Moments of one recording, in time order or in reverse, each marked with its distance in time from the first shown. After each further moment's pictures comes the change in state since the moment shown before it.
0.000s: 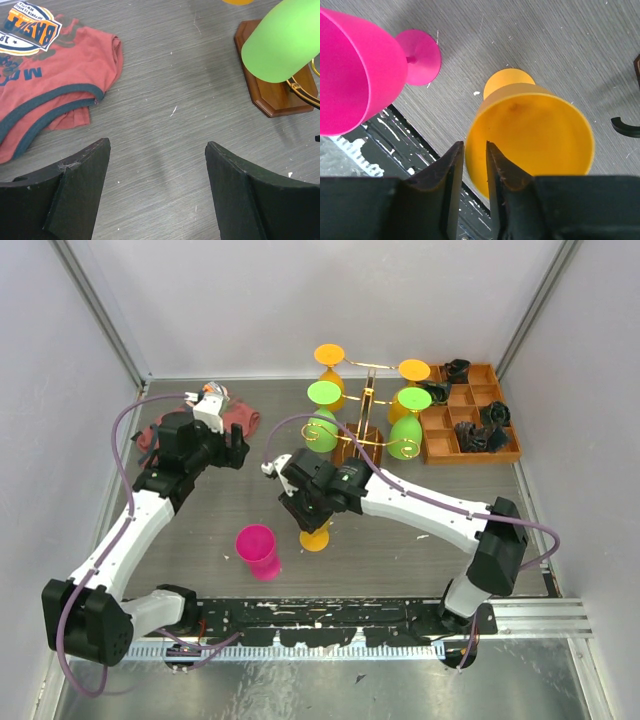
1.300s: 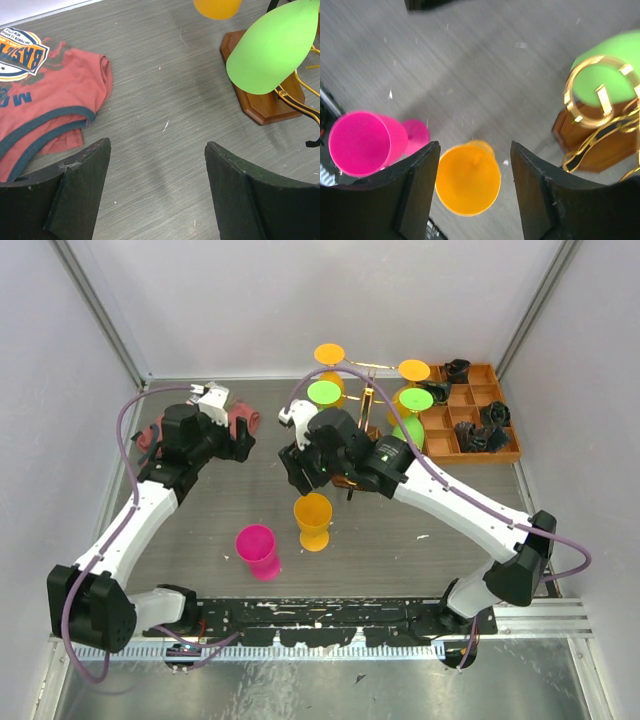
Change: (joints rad) left arm 0.000 0.072 0.050 0.052 0.060 0.019; right arm -0.116 -0.112 0.134 0.181 0.066 -0.082
